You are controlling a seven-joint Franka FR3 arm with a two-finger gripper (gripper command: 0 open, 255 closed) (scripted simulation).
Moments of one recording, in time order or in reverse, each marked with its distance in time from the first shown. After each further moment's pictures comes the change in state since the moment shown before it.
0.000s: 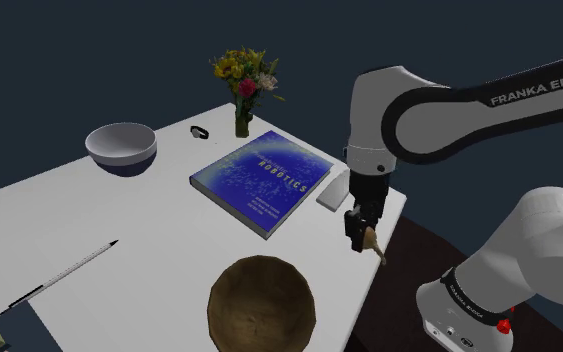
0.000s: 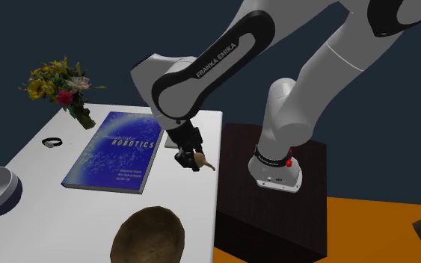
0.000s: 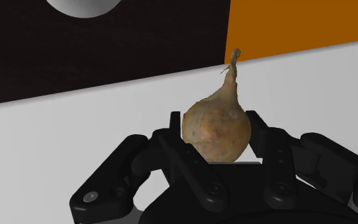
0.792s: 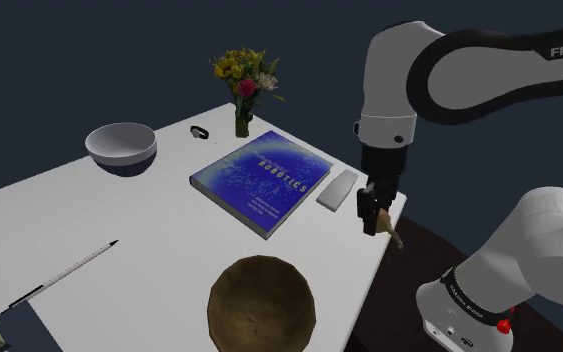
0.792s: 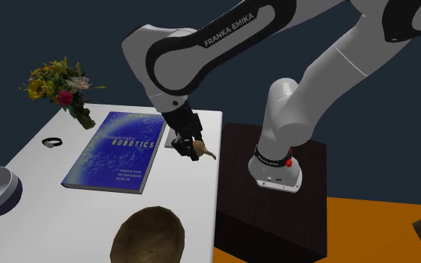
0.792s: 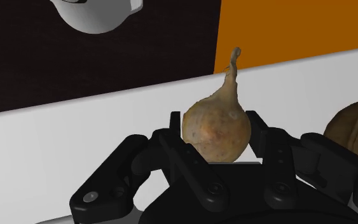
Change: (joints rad) arm -0.001 -0.100 -0.025 0.092 -0.020 -0.189 0.035
